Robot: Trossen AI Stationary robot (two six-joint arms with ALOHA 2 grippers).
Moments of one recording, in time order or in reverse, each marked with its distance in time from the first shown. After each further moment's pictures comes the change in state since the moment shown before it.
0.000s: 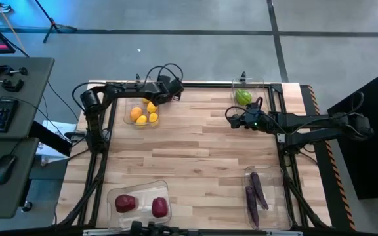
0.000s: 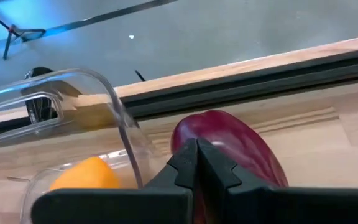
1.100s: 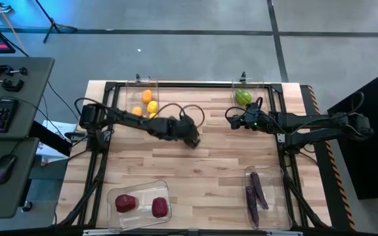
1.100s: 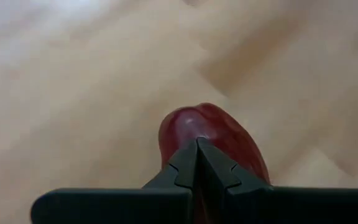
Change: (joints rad) left arm -0.521 -0.022 0.001 0.053 0.314 -0.028; right arm 0.000 0.000 0.000 -0.001 0.013 -0.043
